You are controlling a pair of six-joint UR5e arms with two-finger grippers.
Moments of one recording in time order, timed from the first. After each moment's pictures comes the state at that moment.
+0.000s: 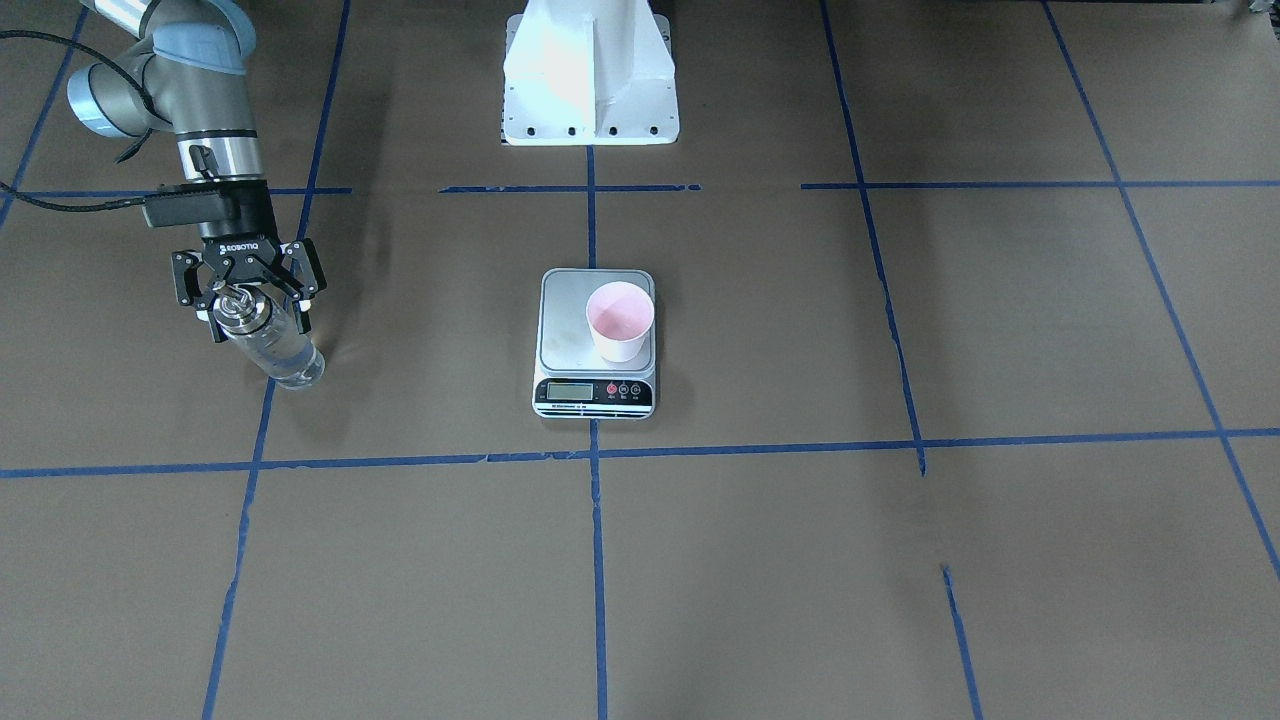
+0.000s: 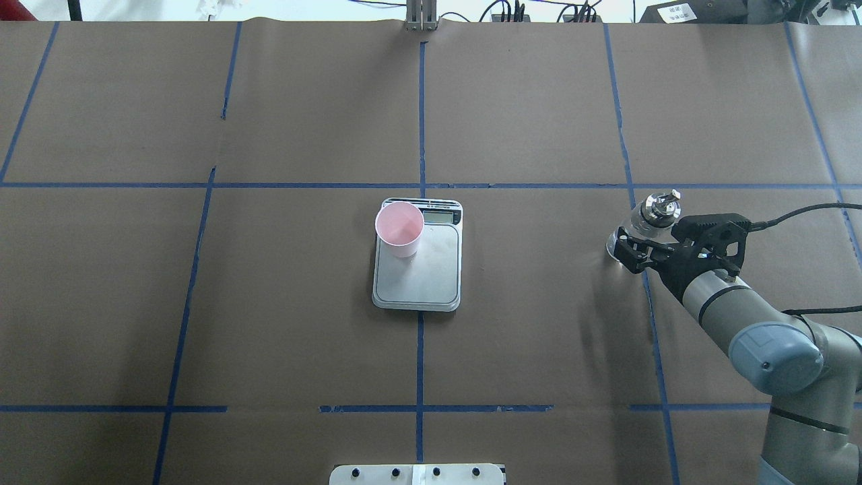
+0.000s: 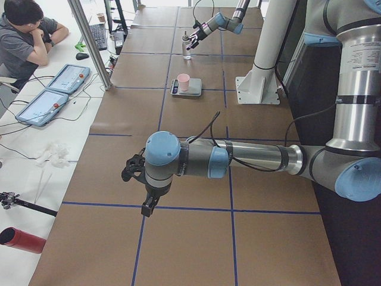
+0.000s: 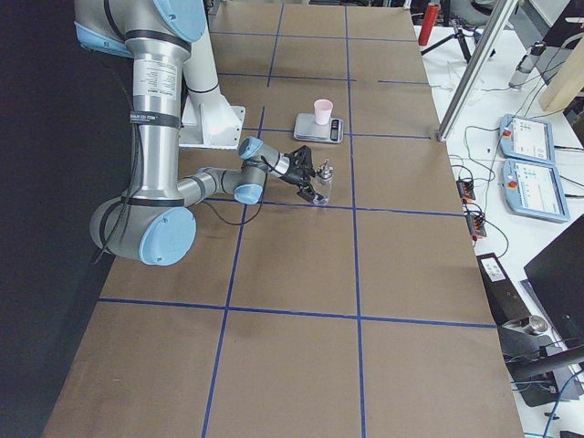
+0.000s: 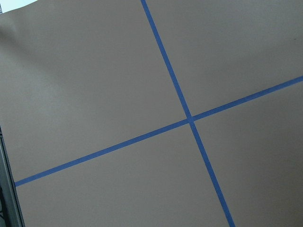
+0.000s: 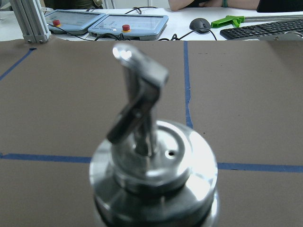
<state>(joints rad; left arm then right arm) -1.73 -1.55 -1.68 -1.59 -2.33 0.38 0.38 -1.64 1.83 -0.70 1.00 1.19</state>
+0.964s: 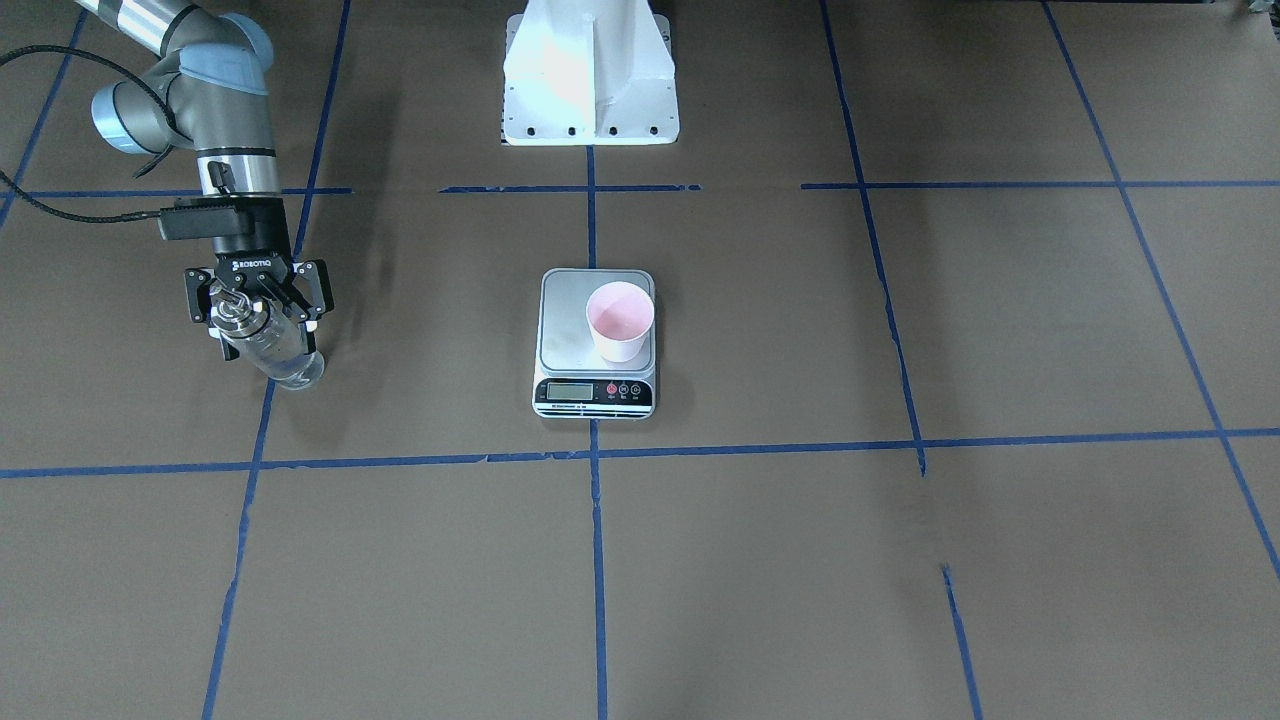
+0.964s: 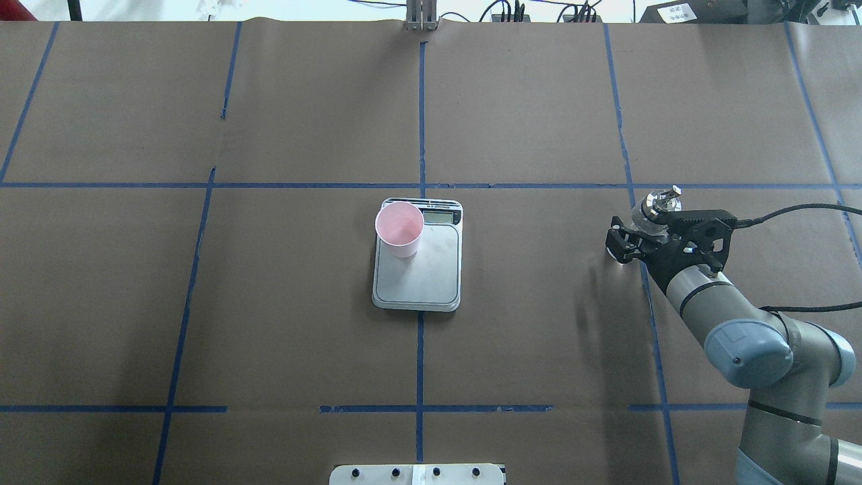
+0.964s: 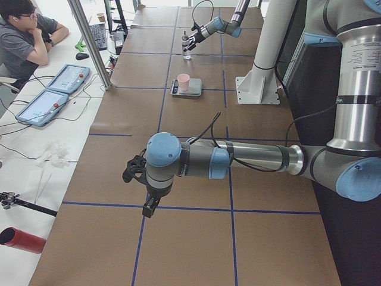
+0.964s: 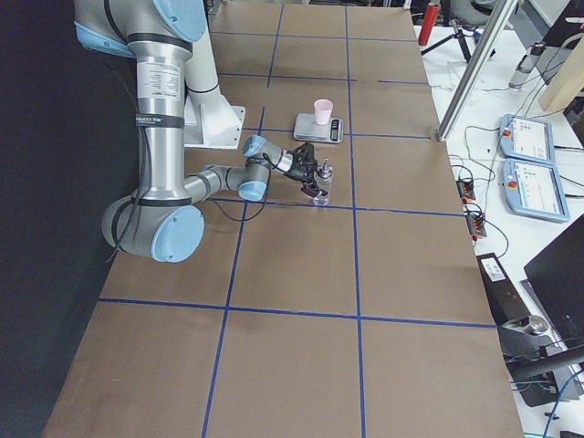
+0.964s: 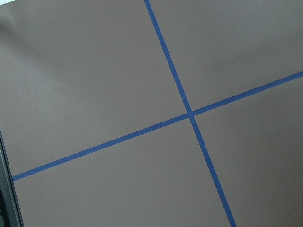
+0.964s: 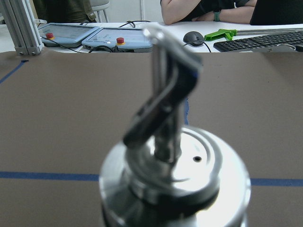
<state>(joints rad) -1.73 -1.55 -1.68 -1.60 -2.33 0.39 0.38 -1.59 1.77 -0.70 0.93 1.21</state>
